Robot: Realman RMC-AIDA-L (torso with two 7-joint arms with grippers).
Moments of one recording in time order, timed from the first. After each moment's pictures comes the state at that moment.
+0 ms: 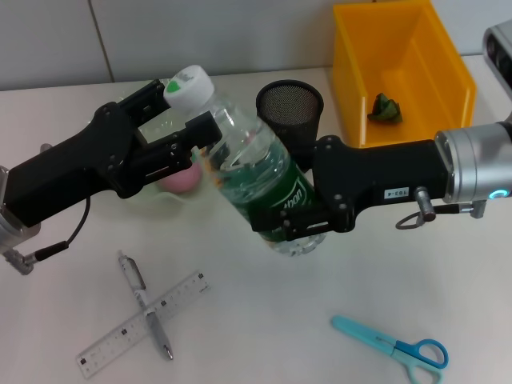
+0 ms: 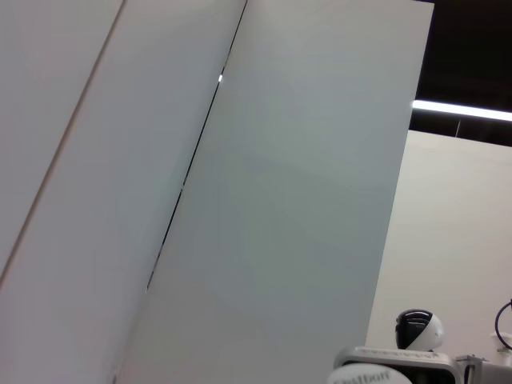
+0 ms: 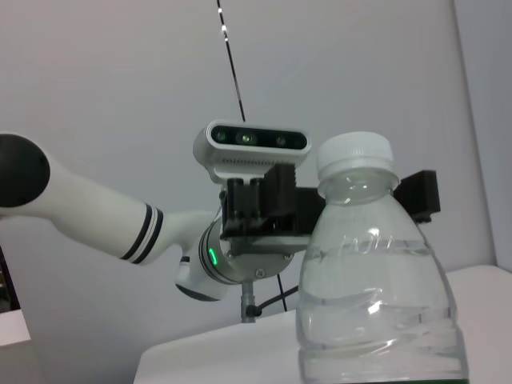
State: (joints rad) left arm -0.59 -2.07 0.65 0.34 1.59 1.88 -1.22; right arm 0.61 2.08 -0.91 -0.72 -1.77 -1.73 1.41
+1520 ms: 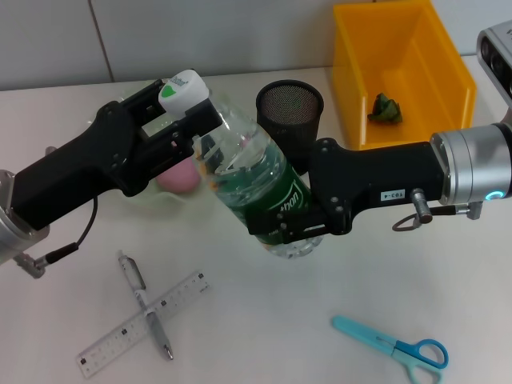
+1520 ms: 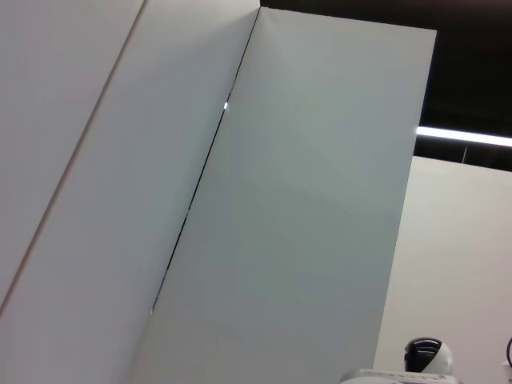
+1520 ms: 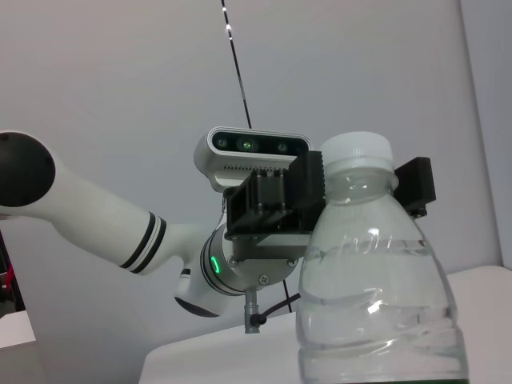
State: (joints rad) left arm -0.61 -2.07 0.65 0.26 1.55 1.88 -1.16; right arm 0.61 2.08 -0.92 -0.71 -1.76 -1.73 1.41
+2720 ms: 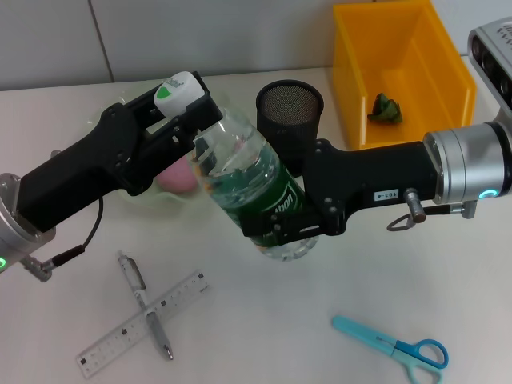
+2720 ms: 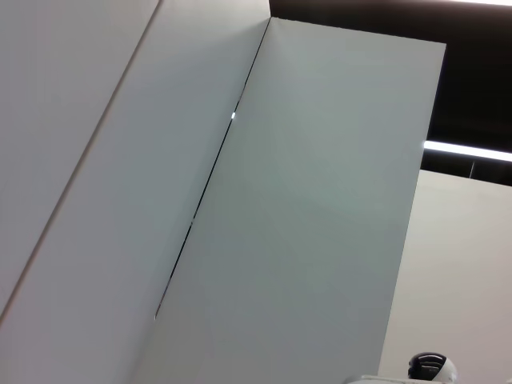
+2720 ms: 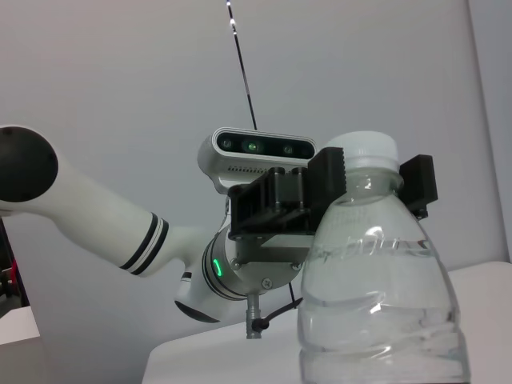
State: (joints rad) left arm -0.62 -2.07 0.64 0.21 1.54 1.88 -1.14; right arm 0.62 2.08 -0.94 -0.70 -1.76 -1.72 1.42
